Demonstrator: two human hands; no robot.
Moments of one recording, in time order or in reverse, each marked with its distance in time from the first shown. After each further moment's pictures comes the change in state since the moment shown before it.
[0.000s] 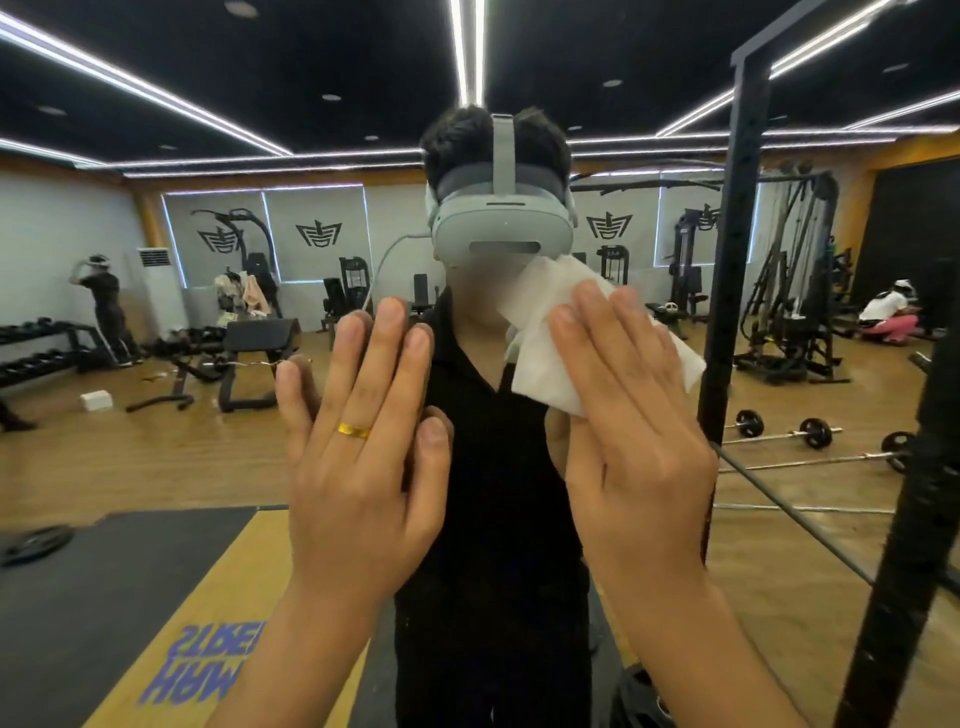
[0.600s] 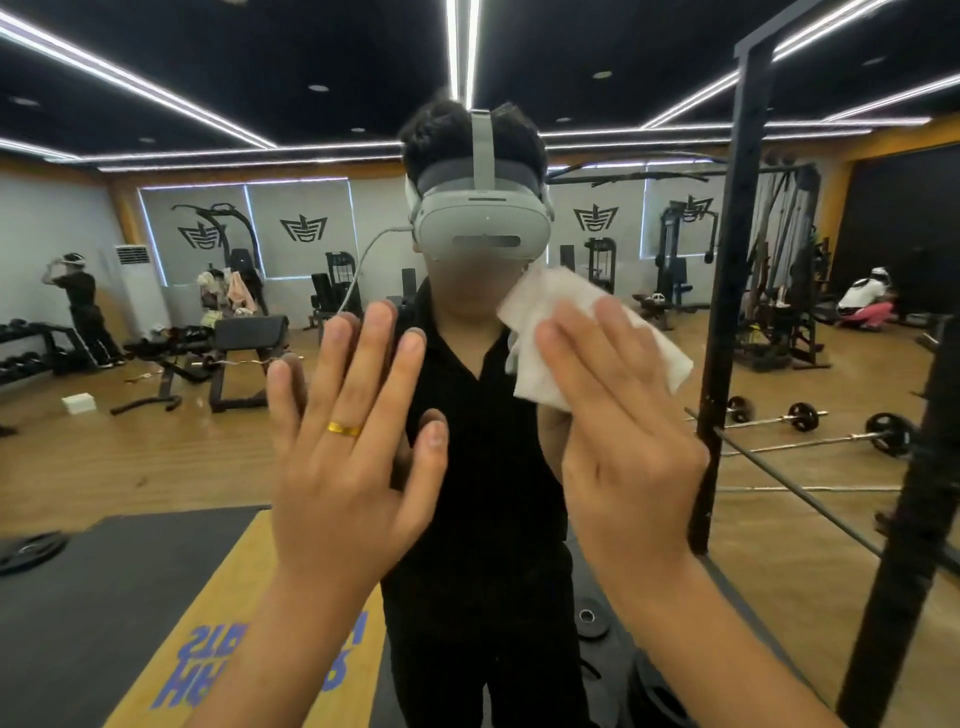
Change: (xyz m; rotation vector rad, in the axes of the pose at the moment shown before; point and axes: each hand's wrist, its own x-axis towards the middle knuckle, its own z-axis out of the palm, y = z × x) left_hand -0.026 -0.099 -0.047 0.084 -0.014 0.053; right_hand -0.010 -0.077 0.061 -0.077 0.050 -0.022
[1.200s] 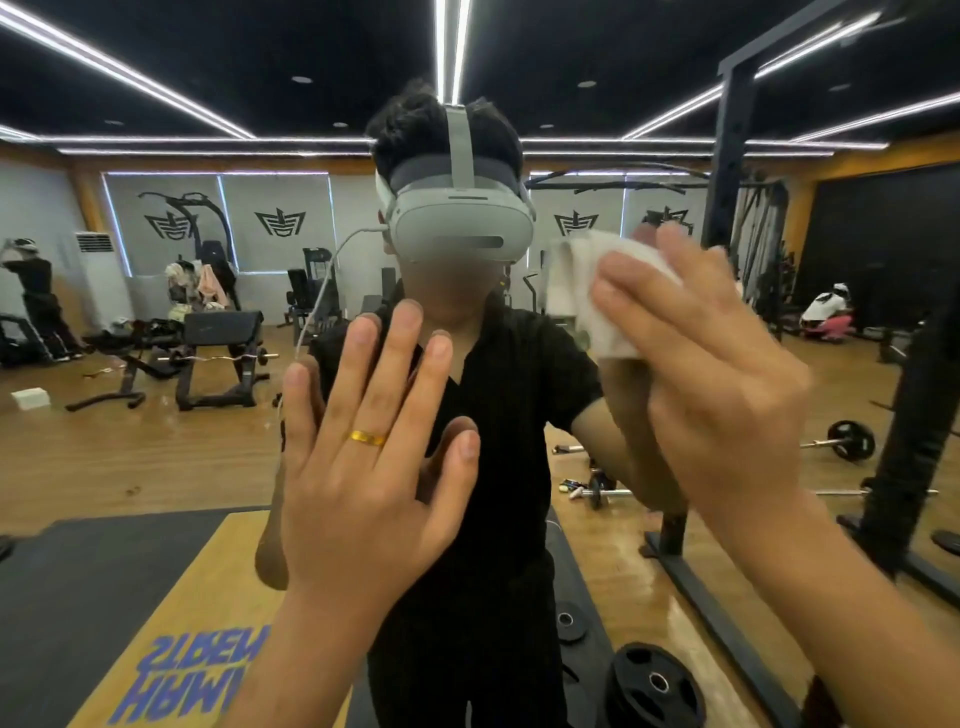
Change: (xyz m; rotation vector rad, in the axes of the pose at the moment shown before) left_hand -0.003 -0.001 0.001 0.042 0.015 -0.025; right_hand 0.046 0.027 -0.018 -0.125 -0.137 -0.259
